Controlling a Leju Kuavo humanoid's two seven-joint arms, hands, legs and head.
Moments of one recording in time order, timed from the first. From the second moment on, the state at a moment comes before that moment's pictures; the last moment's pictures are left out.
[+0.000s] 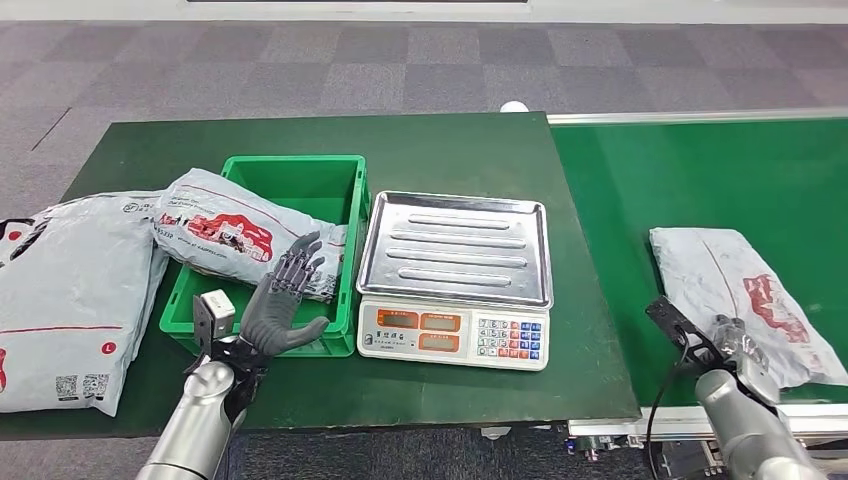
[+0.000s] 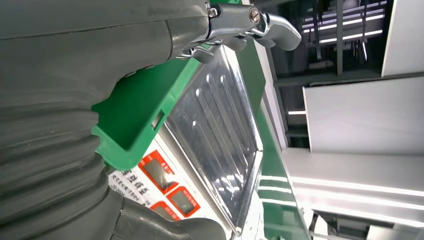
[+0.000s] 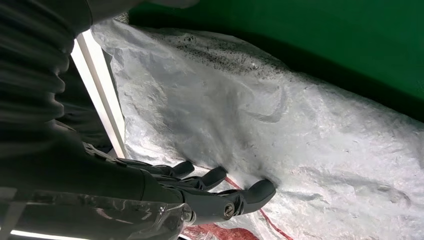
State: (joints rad) left arm -0.32 -0.06 -0.06 -0.97 -0.04 -0.52 -0.70; right arm -0.51 -0.27 -0.15 -0.44 1.04 -0.09 0.21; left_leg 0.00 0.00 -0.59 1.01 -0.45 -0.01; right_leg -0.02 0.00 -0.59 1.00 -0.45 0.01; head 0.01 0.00
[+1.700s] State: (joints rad) left arm -0.32 -0.04 -0.08 -0.96 -0.07 -0.45 -0.70; right arm -0.38 -0.13 -0.15 -0.67 1.14 0.01 0.17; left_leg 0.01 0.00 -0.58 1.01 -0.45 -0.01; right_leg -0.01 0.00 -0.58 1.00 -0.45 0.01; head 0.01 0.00
